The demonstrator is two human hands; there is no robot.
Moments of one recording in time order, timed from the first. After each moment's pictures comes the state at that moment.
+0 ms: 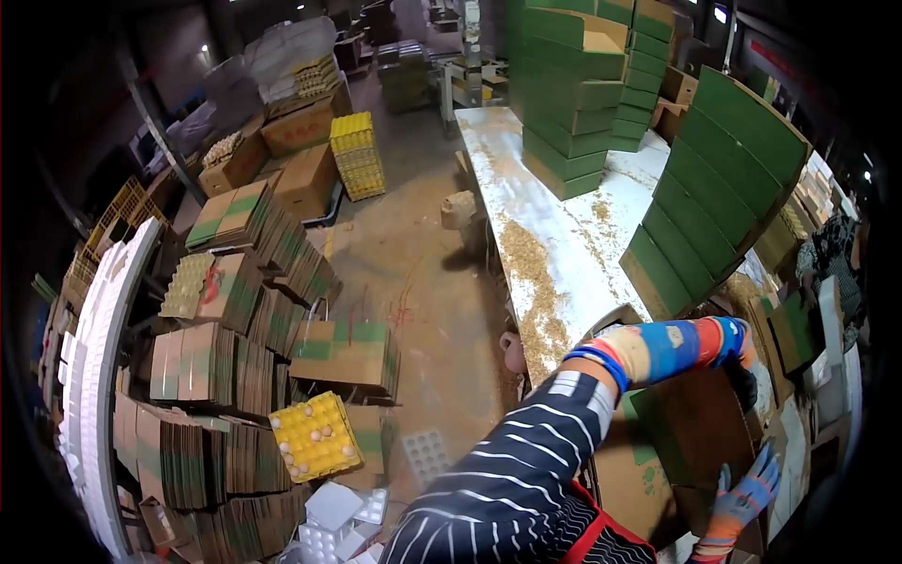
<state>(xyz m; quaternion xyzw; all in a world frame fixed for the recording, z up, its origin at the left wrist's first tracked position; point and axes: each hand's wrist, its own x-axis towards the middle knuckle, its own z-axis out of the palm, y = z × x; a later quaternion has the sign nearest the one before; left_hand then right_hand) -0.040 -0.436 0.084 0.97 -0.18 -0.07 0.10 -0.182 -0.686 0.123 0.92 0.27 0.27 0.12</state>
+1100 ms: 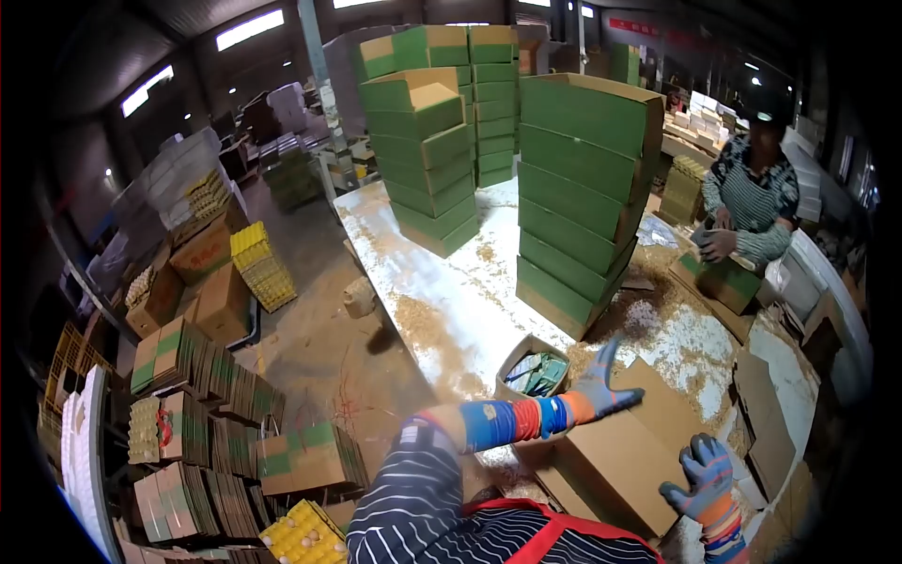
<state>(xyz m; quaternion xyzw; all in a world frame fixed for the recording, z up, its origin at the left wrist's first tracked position) -0.200 -0.429 0.057 0.82 0.06 0.13 0.56 -0.174 -0.706 0.140 0.82 0.56 0.12 -0.06</state>
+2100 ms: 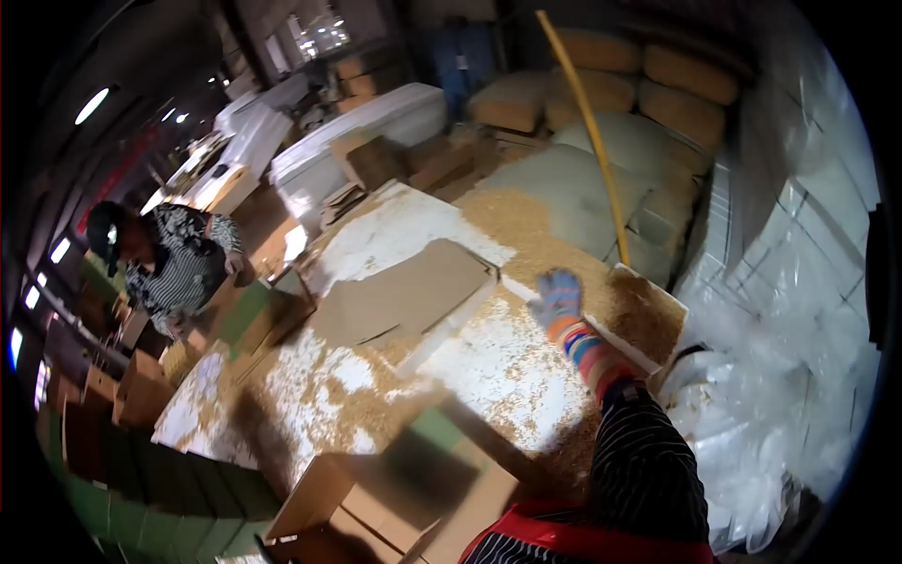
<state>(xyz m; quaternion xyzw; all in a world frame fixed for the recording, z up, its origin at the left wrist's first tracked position) -0.136 -0.341 -0.003 0.80 0.11 0.06 0.58 -0.152 -1.054 -0.058 0.92 -0.34 0.15 0.08</state>
